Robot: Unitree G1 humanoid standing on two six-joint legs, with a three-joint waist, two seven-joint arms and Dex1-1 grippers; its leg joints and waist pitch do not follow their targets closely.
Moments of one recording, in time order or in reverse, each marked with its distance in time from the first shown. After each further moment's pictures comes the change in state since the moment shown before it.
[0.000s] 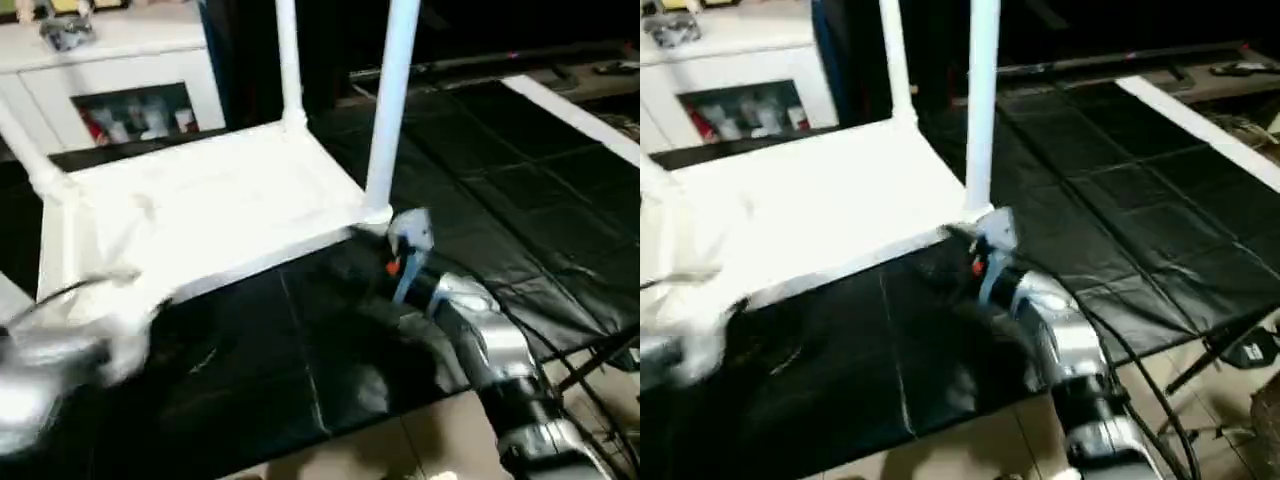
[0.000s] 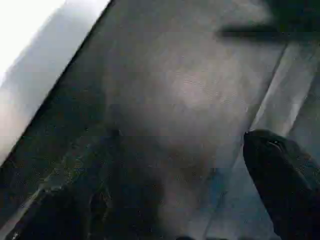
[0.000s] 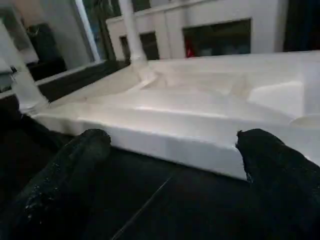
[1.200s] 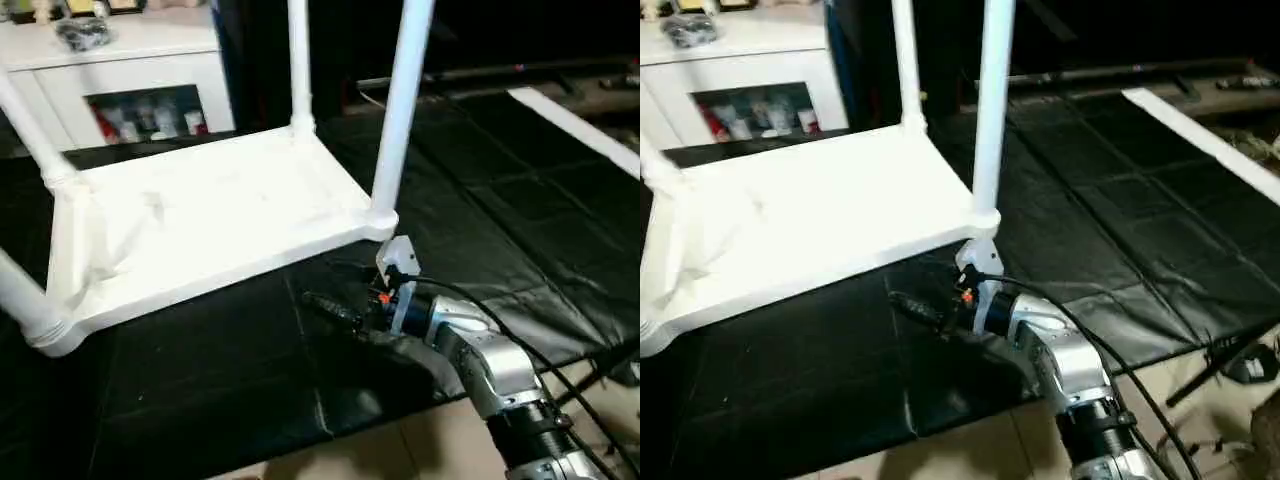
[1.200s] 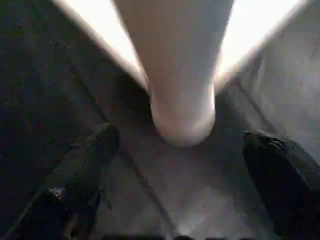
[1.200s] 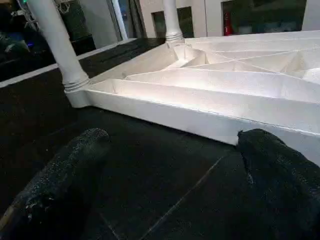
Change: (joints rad) left arm 0.052 0.424 0.347 0.273 -0.039 0.004 -0.064; right arm 0.091 -0.010 0.061 -0.144 -0.004 0.110 0.045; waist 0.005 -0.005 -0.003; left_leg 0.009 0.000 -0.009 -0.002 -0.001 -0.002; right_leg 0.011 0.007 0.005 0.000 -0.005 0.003
